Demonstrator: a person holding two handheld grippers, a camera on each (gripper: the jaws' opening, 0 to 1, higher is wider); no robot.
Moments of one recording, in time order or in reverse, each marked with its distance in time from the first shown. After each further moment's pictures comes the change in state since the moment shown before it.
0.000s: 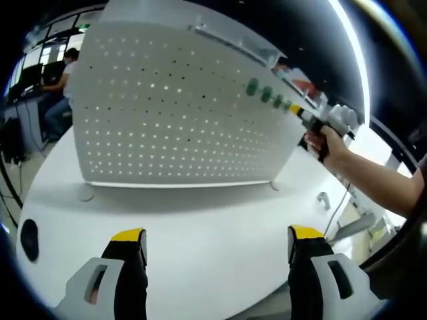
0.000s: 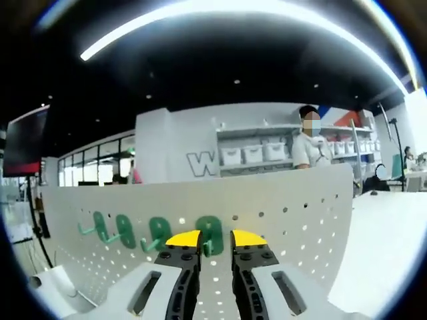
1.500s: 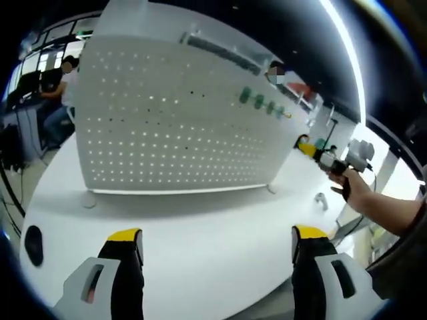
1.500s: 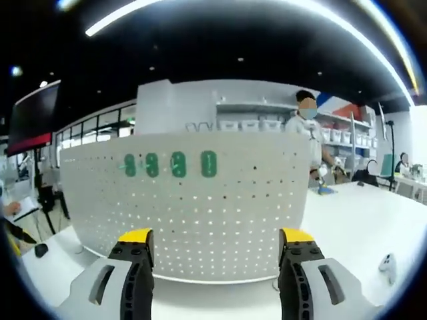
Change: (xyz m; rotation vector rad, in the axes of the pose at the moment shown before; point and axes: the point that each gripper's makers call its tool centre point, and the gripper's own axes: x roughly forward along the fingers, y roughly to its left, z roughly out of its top) left arm -0.016 -0.004 0.006 0.032 -0.039 -0.014; right arm -0.121 -0.012 -0.057 -0.125 0.227 -0.050
